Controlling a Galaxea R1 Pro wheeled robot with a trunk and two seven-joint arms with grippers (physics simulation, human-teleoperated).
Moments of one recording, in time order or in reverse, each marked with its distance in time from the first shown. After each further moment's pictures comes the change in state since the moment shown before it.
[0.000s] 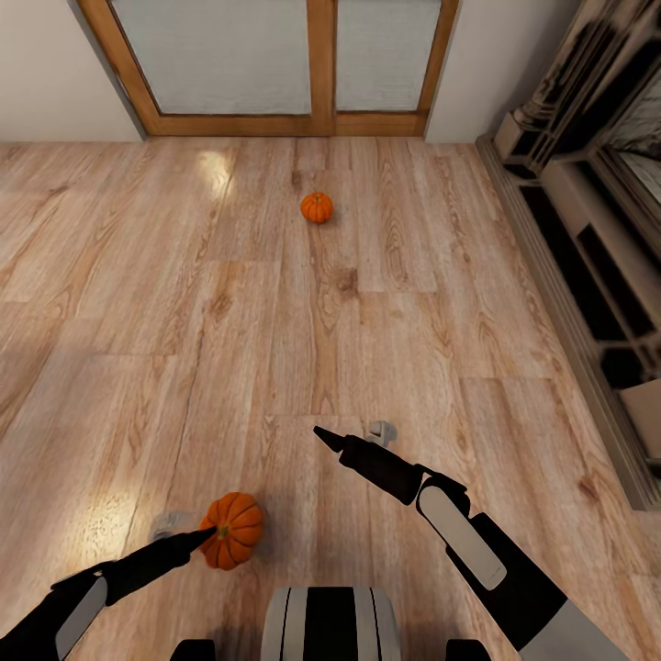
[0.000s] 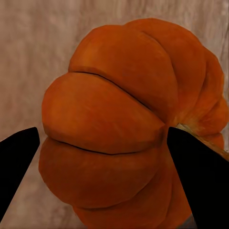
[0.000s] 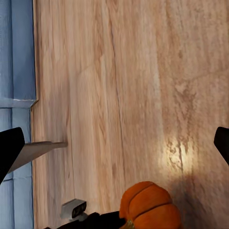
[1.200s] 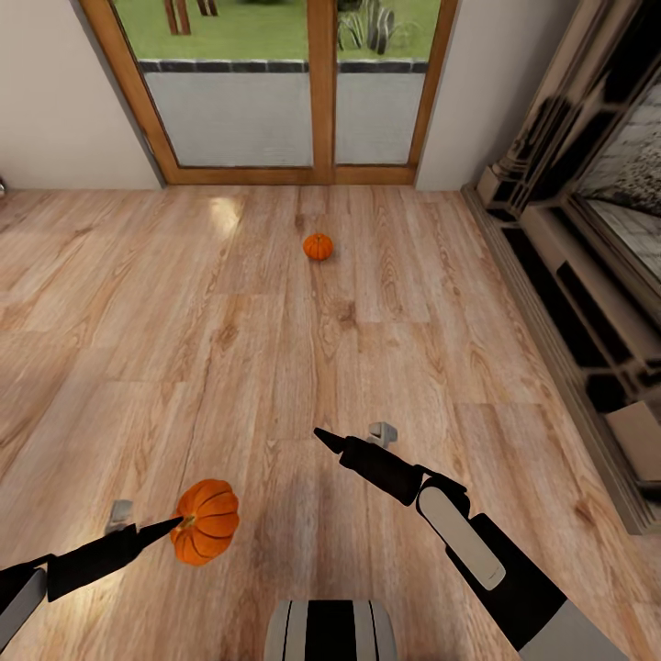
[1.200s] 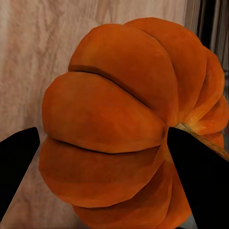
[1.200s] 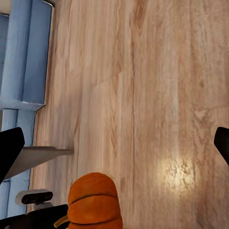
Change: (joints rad) left arm 0.000 0.151 0.047 -0.021 0.079 0.234 -0.370; right arm 0.000 0.000 0.000 0.008 0.011 0.000 0.000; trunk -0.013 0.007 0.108
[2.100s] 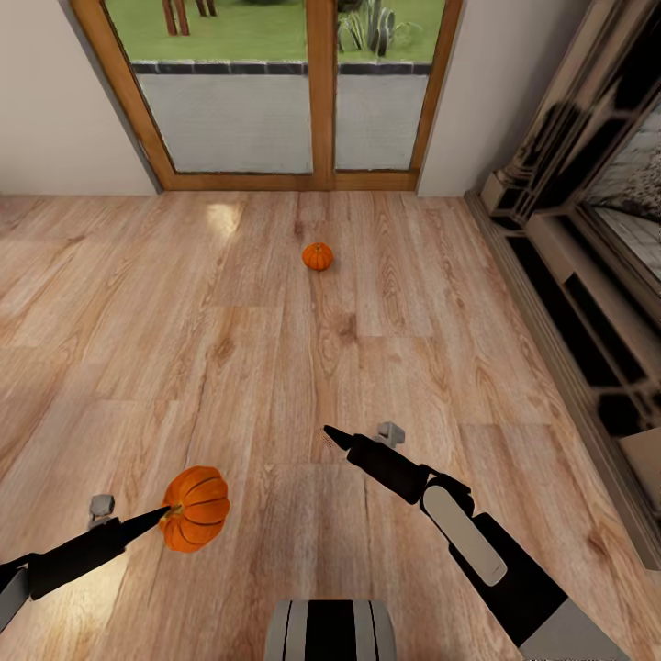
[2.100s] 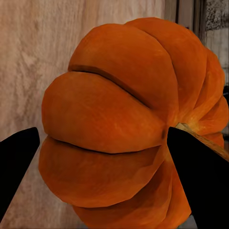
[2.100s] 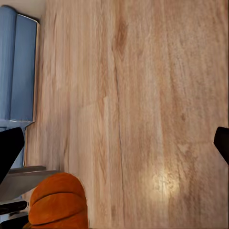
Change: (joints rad) left arm 0.013 0.014 0.082 -0.021 0.005 0.009 -0.086; right arm 0.000 -0.001 -0.028 0.037 -0.015 -0.019 -0.025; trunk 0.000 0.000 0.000
